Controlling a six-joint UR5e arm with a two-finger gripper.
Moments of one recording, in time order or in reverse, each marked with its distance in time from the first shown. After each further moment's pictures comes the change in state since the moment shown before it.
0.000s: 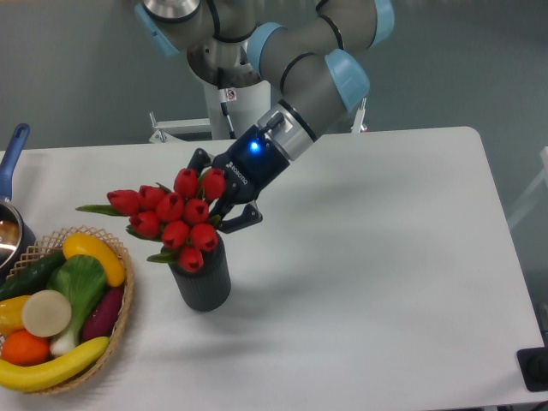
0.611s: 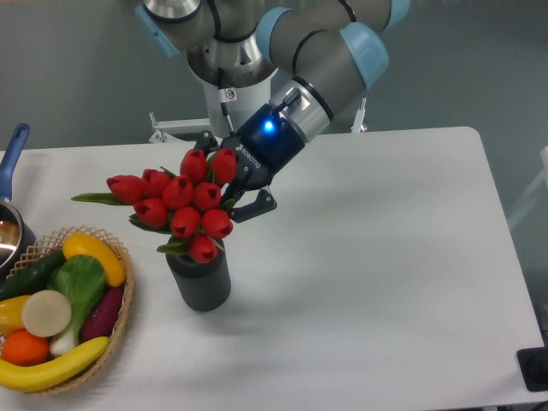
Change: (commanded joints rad) arm 0.032 0.000 0.089 -0.002 -0.009 -0.133
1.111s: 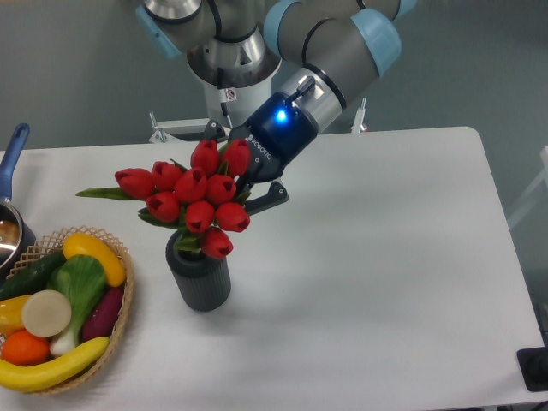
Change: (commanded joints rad) arm 0.009 0.011 0.028 0.002 -0.046 -0.095
